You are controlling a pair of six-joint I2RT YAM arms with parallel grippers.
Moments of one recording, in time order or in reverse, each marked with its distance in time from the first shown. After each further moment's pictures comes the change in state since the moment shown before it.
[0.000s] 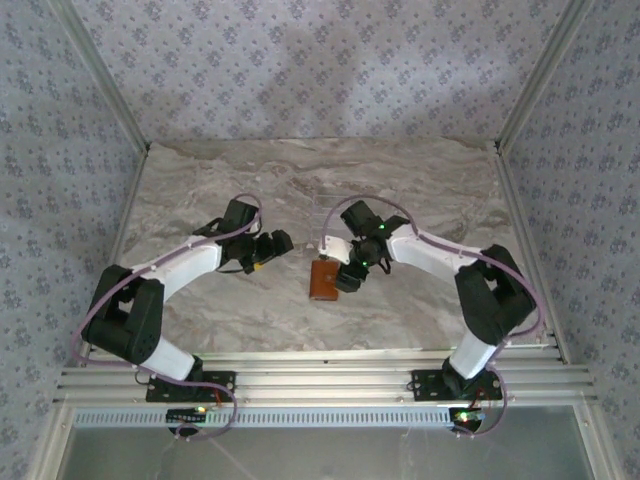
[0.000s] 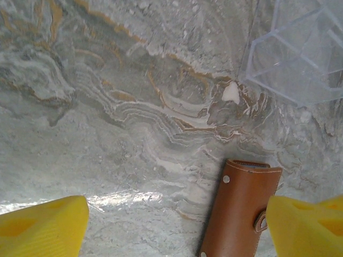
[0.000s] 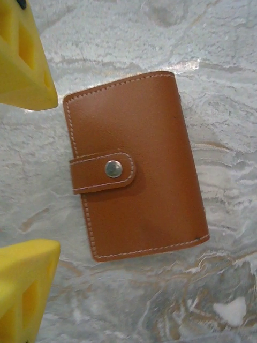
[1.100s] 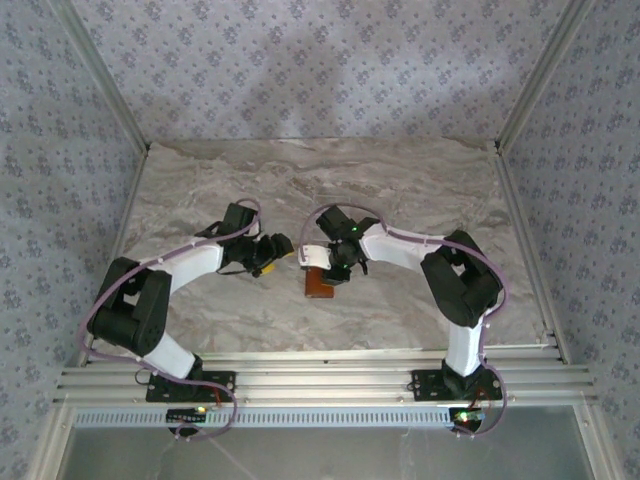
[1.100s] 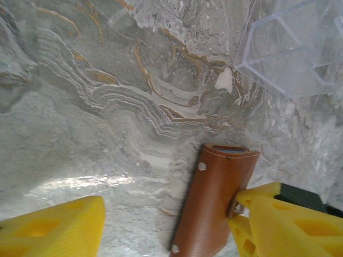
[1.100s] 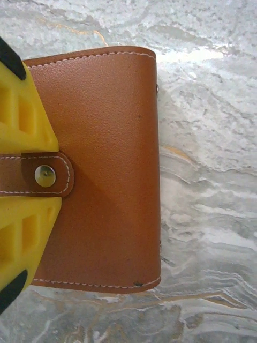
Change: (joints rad) left arm 0.024 0.053 -0.034 0.100 0.142 -0.074; right arm 0.087 0.174 0.101 0.069 0.056 -0.131
